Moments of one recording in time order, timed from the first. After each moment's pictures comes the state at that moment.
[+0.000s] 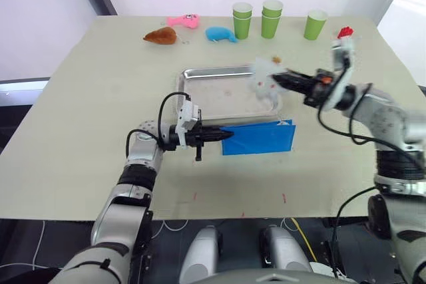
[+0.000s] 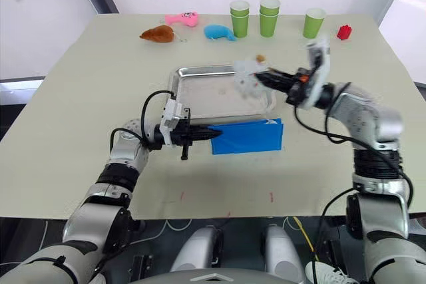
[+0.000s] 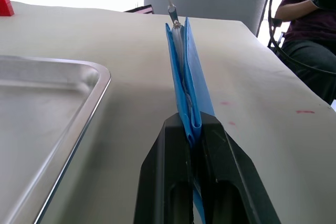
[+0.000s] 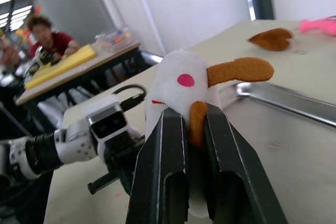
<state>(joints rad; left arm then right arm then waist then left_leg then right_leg) -0.67 0.39 -0.05 0.69 -0.33 -0.14 -1.51 -0.75 -0.43 -0.06 0.04 0.66 0.76 0.95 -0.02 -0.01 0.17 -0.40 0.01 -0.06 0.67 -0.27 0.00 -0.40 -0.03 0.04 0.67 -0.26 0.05</state>
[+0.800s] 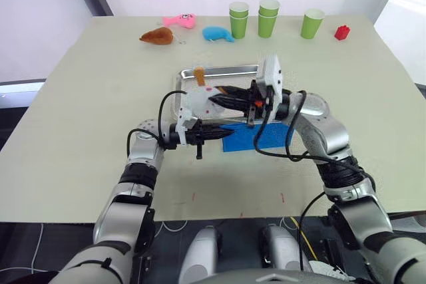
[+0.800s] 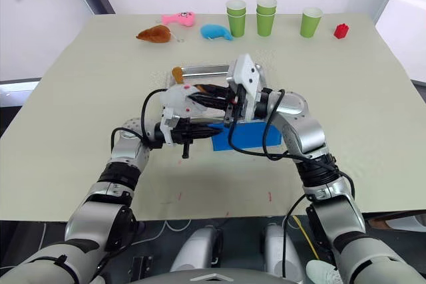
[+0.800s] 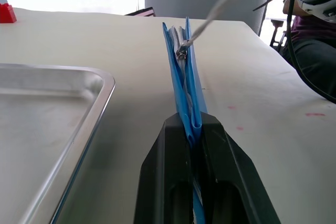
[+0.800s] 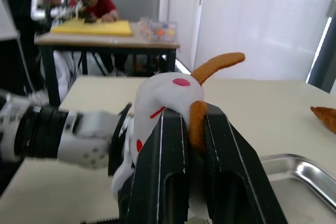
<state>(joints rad) -0.67 0.38 -0.04 0.70 -0.32 -0.16 -1.50 -0.71 -0.22 0.22 0.03 0.36 0.22 1.05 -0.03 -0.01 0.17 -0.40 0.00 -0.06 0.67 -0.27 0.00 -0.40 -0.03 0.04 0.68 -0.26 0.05</state>
